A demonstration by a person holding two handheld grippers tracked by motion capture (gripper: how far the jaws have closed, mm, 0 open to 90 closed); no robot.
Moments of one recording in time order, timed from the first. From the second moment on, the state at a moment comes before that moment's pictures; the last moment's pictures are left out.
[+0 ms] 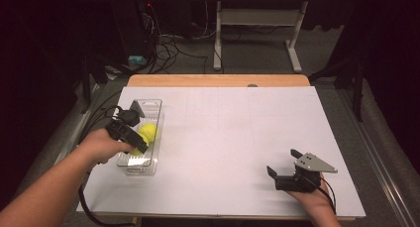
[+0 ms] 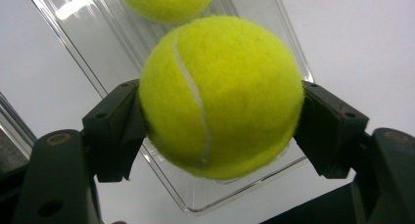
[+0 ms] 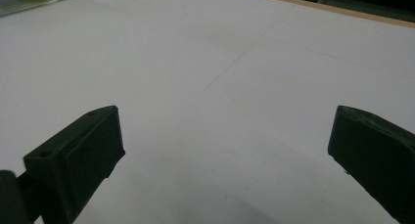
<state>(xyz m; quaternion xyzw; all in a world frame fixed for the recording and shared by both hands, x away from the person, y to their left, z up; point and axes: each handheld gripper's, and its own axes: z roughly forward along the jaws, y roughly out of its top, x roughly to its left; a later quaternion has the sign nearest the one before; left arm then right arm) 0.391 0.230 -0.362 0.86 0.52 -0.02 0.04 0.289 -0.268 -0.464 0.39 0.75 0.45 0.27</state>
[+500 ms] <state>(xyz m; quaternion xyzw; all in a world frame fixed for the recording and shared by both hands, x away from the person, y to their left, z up) 0.390 0.232 -0.376 0.85 0.52 -0.03 0.04 0.289 -0.266 -0.465 0.39 0.76 0.45 0.27</state>
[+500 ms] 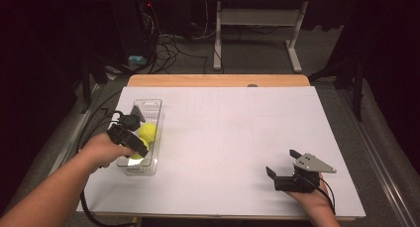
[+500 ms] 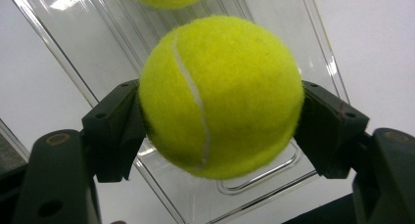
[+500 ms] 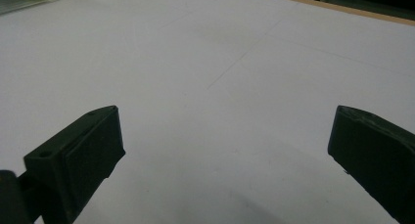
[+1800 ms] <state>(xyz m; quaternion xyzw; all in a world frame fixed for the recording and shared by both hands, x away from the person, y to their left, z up) 0.382 0.113 -0.380 0.91 0.41 -0.04 0.08 0.287 -0.268 -0.462 0.39 0.75 0.46 0.27</state>
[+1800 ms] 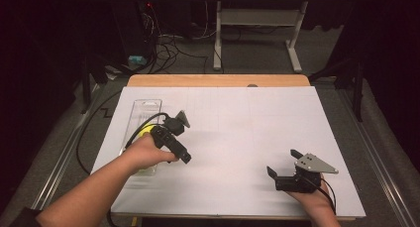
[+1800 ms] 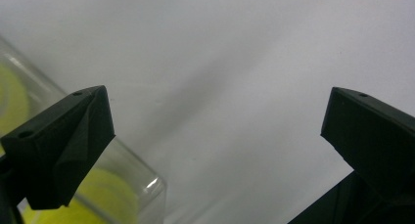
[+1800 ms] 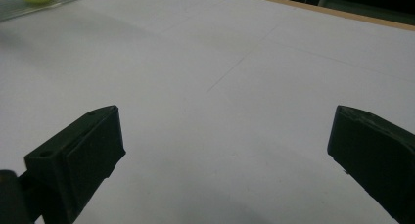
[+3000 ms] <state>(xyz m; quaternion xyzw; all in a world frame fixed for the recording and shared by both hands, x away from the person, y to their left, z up) 0.320 0.123 -0.455 0.82 0.36 0.09 0.44 0.282 -0.264 -0.459 0.38 0.75 0.47 0.27</state>
